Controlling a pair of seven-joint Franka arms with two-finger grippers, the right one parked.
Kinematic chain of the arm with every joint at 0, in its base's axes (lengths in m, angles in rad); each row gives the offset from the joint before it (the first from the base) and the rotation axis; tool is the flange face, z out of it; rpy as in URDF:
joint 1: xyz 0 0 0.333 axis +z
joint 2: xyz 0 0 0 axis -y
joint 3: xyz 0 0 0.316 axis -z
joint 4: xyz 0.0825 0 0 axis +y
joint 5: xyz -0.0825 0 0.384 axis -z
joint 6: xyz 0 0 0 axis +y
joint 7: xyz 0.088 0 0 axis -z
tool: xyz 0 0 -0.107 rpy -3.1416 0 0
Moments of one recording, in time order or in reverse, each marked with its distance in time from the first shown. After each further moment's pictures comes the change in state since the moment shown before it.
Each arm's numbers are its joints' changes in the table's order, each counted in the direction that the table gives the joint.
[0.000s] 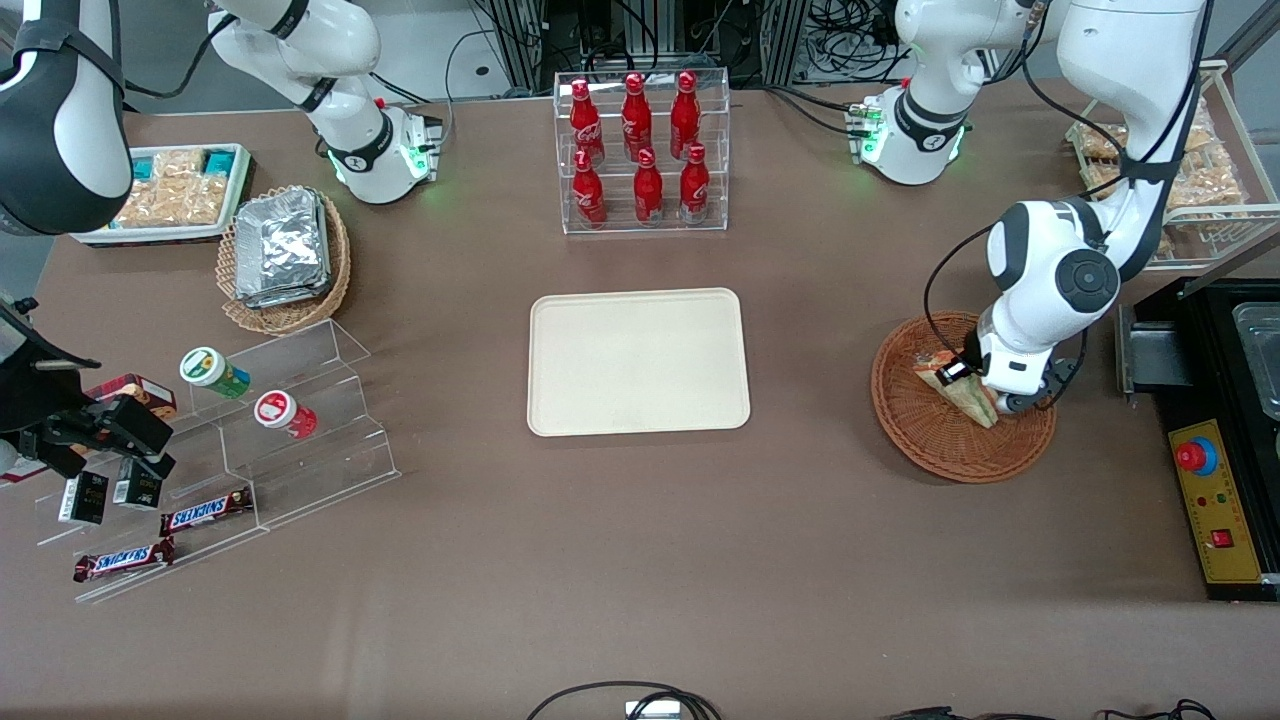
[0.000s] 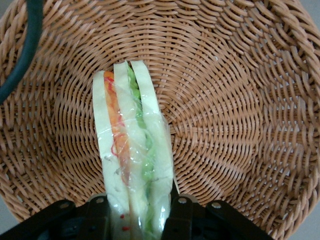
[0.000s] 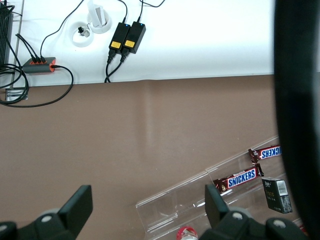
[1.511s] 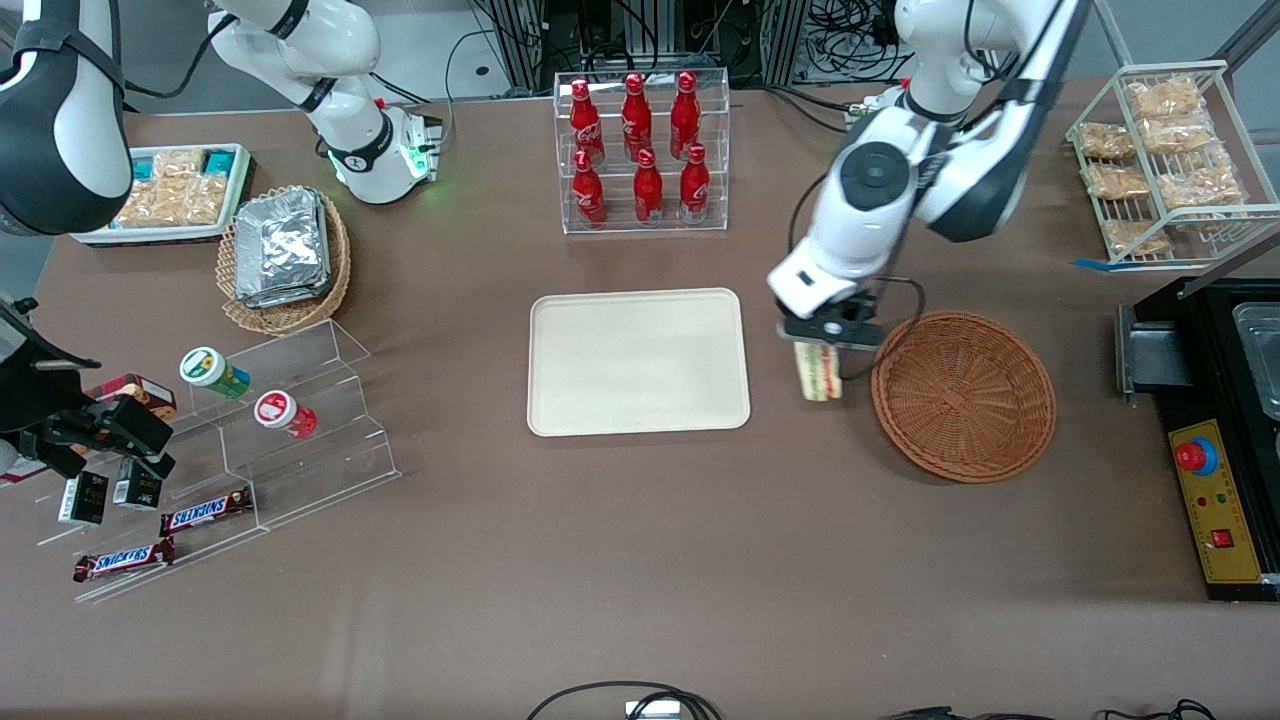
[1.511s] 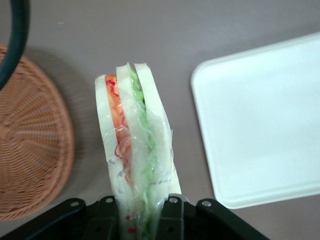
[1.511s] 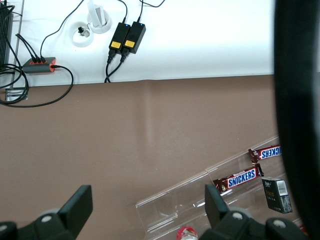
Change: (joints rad) arm -0.112 0.109 0.443 -0.220 -0.076 0.311 0.159
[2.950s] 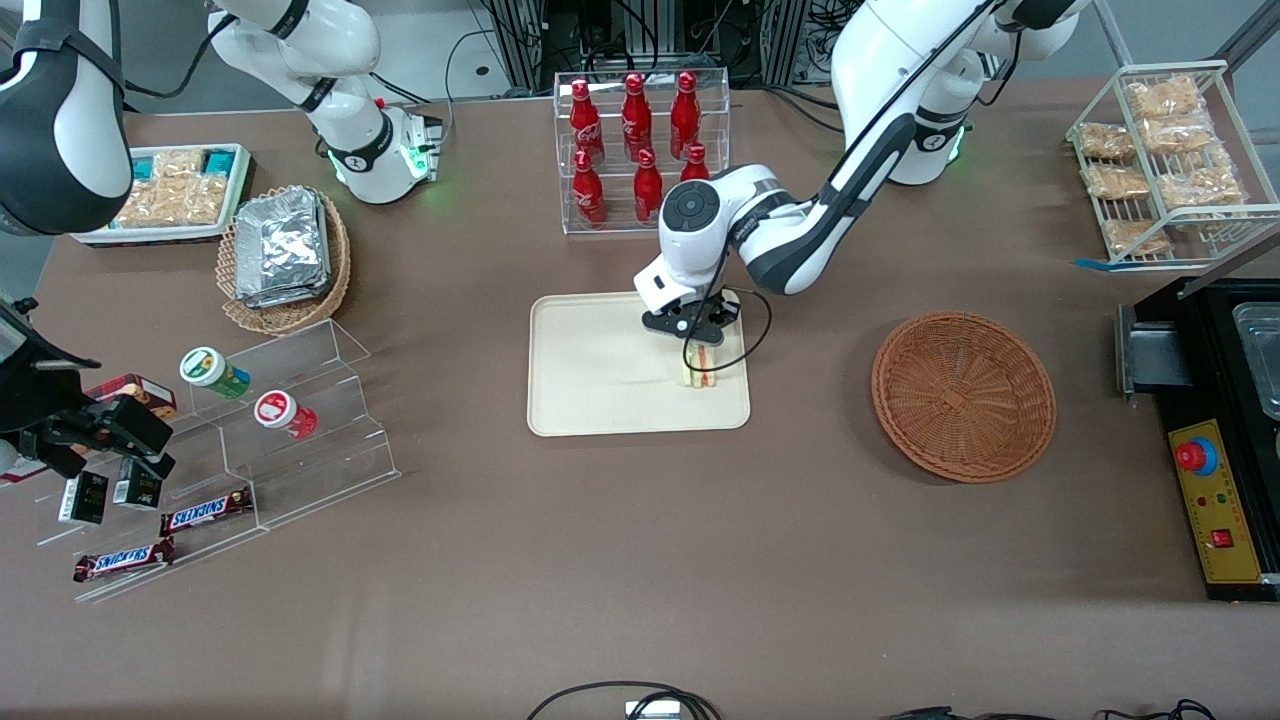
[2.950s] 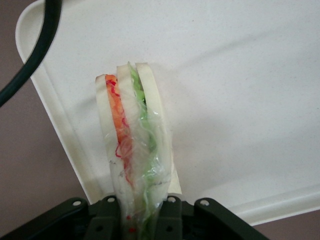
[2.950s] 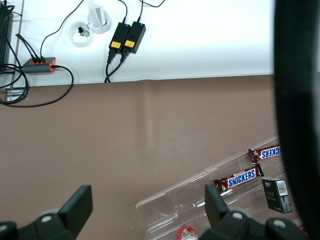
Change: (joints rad) arm -0.265 -0.412 0.001 -0.136 -0.282 -0.169 -0.367
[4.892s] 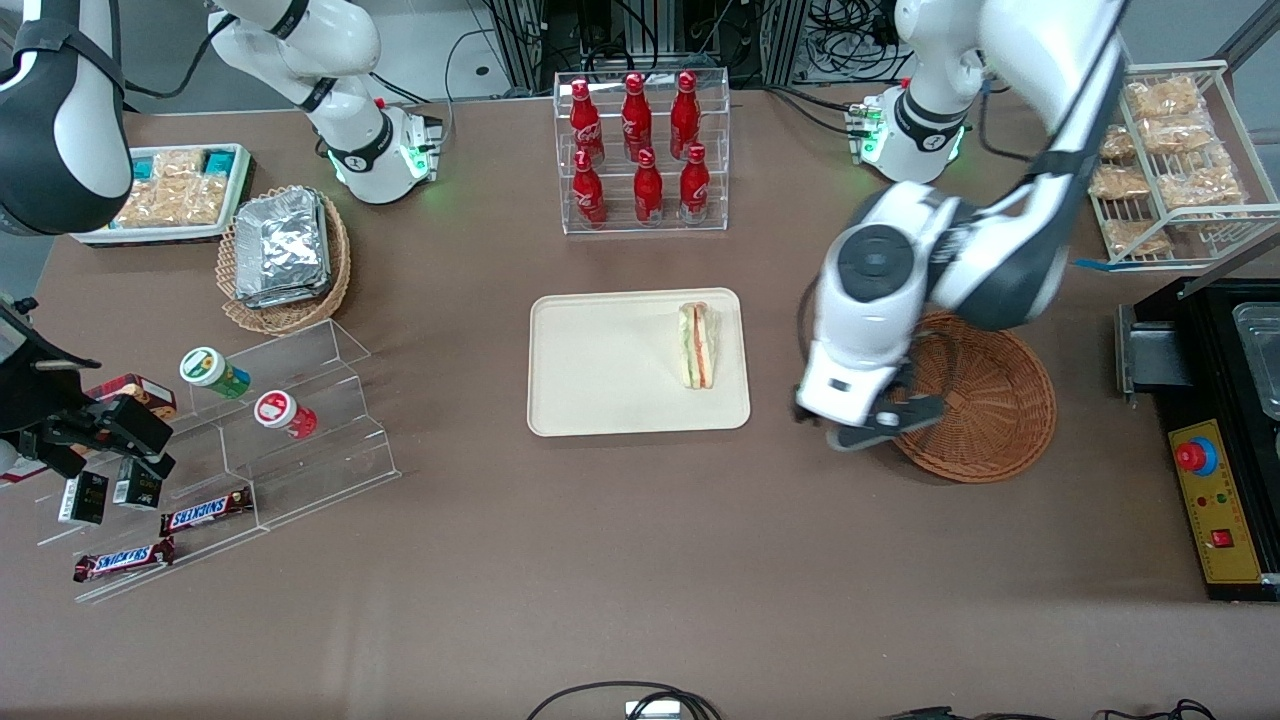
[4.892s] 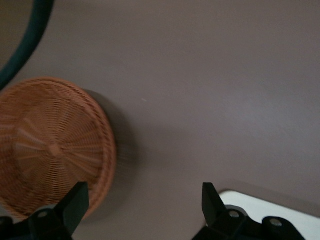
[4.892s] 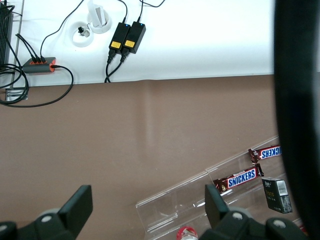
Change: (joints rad) arm 0.363 0.150 -0.024 -0.355 -0.004 0.430 -0.131
